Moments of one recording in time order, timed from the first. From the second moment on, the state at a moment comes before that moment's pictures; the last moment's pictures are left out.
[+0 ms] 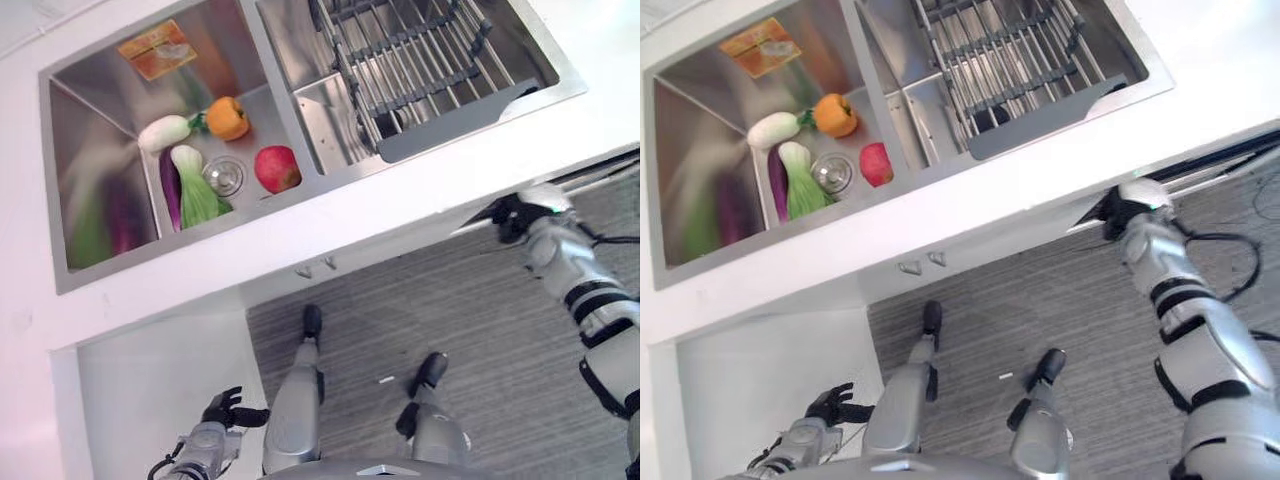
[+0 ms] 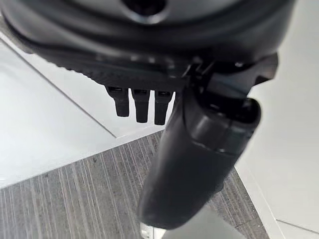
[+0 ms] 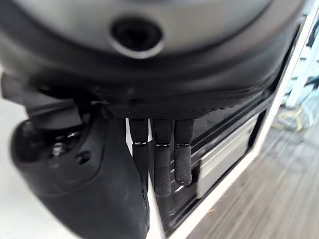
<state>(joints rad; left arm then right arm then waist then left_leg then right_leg) -0.08 0.22 -0.07 1.23 -0.16 -0.08 0.11 -0.65 -0.68 0.52 0.91 -0.25 0.01 -0.20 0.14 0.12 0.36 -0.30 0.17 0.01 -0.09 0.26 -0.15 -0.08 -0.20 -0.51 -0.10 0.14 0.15</state>
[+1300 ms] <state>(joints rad) 0.02 0.17 -0.18 1.29 -0.22 -0.01 -0.06 0.02 -0.30 0.12 1.37 0.08 0.03 -0.08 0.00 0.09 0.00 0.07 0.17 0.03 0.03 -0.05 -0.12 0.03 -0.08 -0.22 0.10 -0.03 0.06</state>
